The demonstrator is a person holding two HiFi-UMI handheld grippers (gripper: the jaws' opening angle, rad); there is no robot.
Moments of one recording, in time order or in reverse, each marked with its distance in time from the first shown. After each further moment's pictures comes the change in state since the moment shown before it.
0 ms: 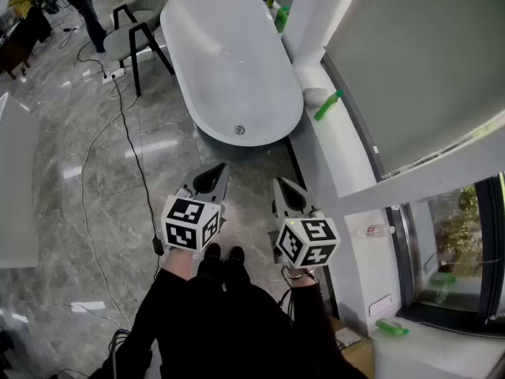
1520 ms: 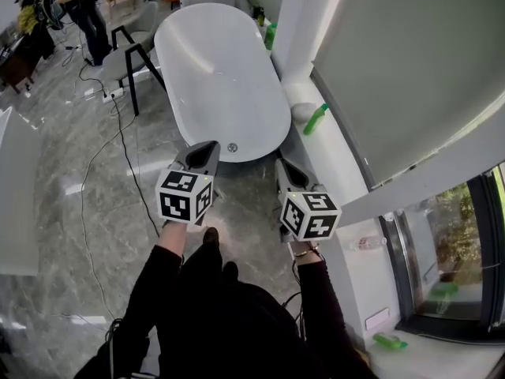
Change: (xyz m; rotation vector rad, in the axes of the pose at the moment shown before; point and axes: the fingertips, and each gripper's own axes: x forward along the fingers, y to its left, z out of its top) left arm 0.062 -0.011 0.064 0.096 -0.058 0.054; right arm 0.012 -0.082 0.059 -0.071 -0.062 -0.008
